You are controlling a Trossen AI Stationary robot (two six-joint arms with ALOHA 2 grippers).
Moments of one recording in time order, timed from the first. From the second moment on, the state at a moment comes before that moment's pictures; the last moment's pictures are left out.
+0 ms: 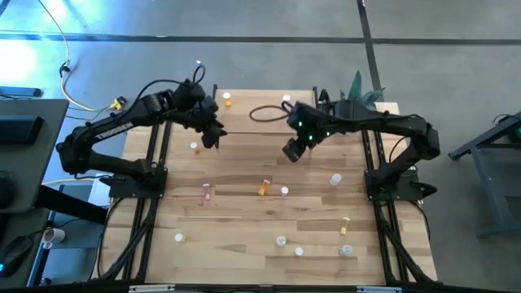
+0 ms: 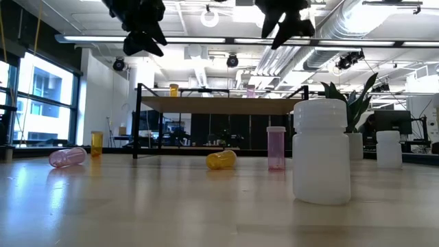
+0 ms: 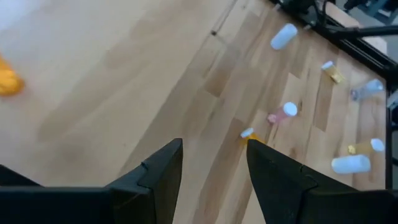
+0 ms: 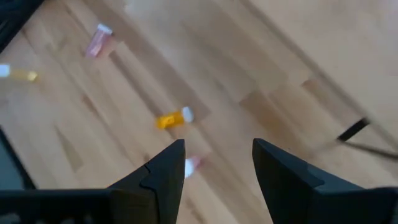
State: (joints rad) left arm 0.63 1.19 1.17 -0.80 0.27 -0.16; right arm -0.14 1.57 1.65 -1.15 -0.02 0.60
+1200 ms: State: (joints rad) left arm 0.62 1.13 1.15 -0.83 0.27 -0.12; right arm 0.45 1.84 1.66 -0.98 -0.01 0.45
